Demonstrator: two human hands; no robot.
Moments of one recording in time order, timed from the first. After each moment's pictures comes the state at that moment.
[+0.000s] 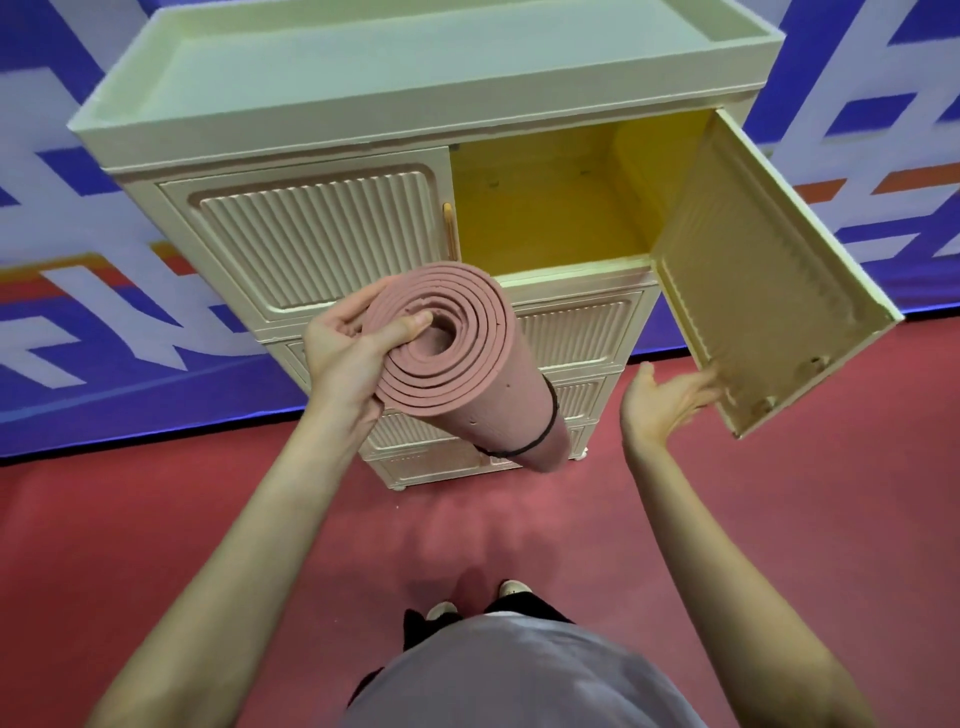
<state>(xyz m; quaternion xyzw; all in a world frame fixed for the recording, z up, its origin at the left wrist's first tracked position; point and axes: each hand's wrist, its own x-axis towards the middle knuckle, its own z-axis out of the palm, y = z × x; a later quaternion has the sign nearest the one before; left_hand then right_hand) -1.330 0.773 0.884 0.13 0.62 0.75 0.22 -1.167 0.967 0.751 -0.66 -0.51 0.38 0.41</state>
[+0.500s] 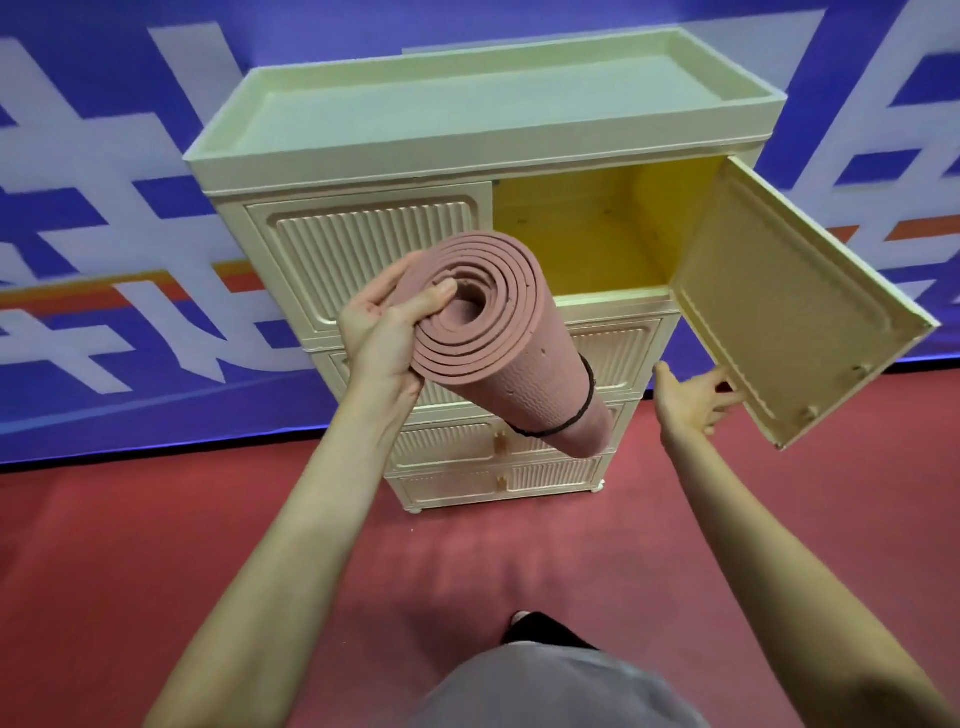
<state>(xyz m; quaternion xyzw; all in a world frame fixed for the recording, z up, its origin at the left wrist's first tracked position) -1.314 0.762 0.922 0.09 0.50 0.84 0.20 -1.161 0.986 0.766 -0.70 -0.53 0.40 0.27</state>
